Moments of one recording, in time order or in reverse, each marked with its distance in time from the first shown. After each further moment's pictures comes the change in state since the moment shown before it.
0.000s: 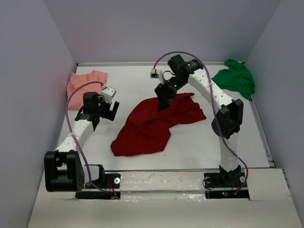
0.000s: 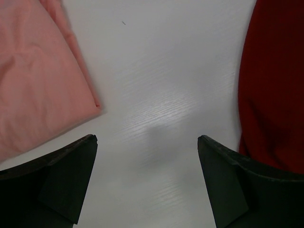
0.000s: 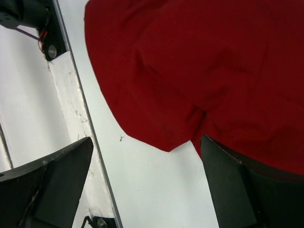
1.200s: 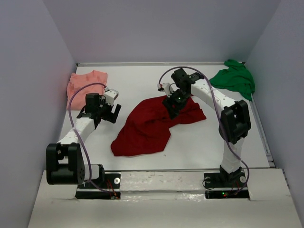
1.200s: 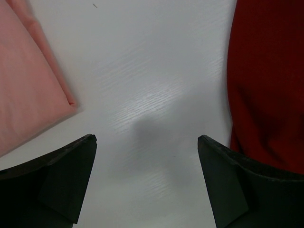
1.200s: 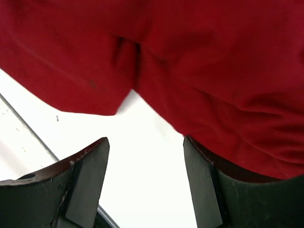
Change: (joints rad) left arm 0.000 0.064 -0.006 -0.008 0.055 0.011; right arm -0.042 -0.140 -0.422 0.210 0.380 0.051
